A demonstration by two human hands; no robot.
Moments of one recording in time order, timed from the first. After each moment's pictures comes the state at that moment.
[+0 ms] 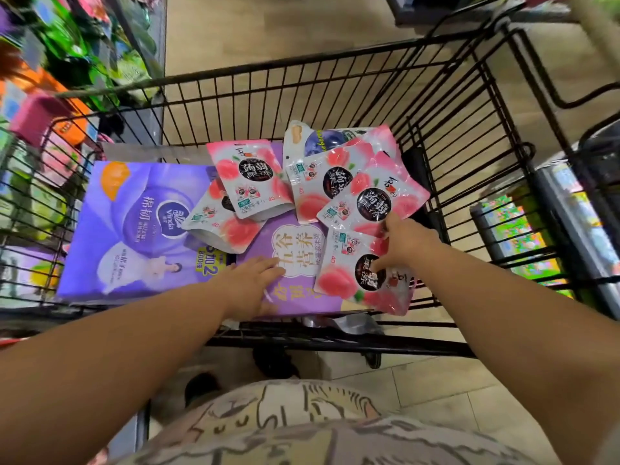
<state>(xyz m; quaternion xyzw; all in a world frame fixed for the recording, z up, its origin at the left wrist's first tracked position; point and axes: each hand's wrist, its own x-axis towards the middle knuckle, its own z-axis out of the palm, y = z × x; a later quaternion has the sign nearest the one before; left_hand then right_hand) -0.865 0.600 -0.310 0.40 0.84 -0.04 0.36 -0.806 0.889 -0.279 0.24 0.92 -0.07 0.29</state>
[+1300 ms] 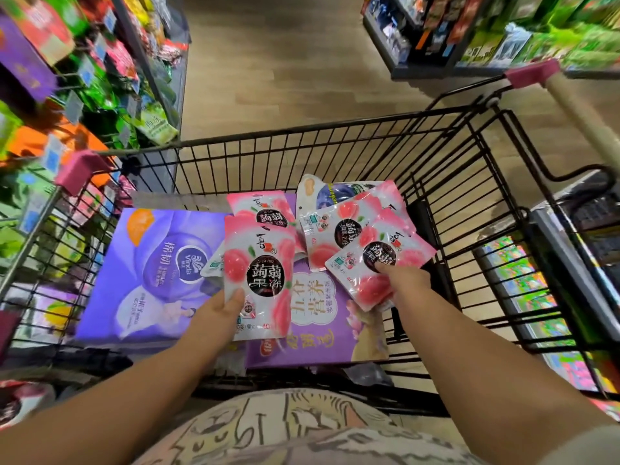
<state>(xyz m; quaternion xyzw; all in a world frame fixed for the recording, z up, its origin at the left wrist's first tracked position) -0.858 0.569 -0.253 -0.08 0.85 0.44 0.27 -0.829 0.877 -0.305 0.66 0.56 -0.51 0.00</state>
